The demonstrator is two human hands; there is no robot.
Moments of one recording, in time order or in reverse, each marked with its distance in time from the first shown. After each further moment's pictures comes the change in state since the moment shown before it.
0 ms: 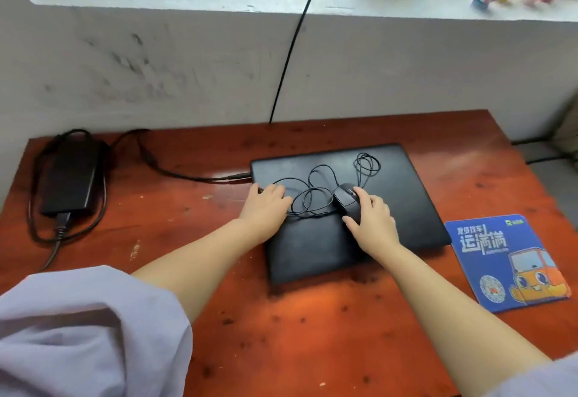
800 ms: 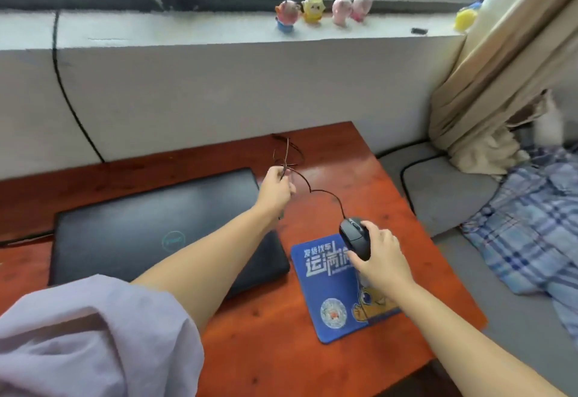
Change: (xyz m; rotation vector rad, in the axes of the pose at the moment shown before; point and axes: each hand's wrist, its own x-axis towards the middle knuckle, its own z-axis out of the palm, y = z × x) left_hand 0.223 0.289 -0.091 -1.550 0.119 -0.446; right_hand 0.009 0.314 -0.114 0.046 0.052 0.157
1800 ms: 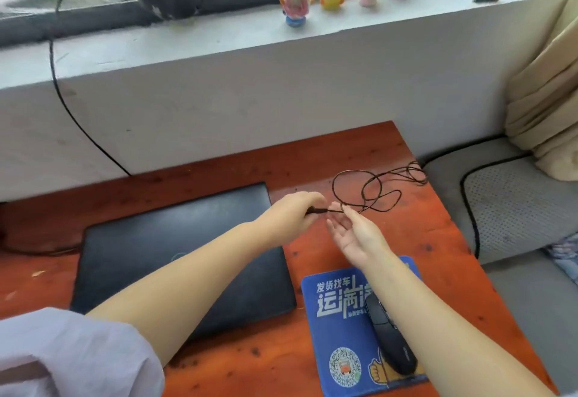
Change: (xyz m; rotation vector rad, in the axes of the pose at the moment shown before) left_hand 0.027 0.010 0.001 0.932 -0.293 0.409; right_hand 0.111 -0.081 -0.002 1.908 -0.472 0.550
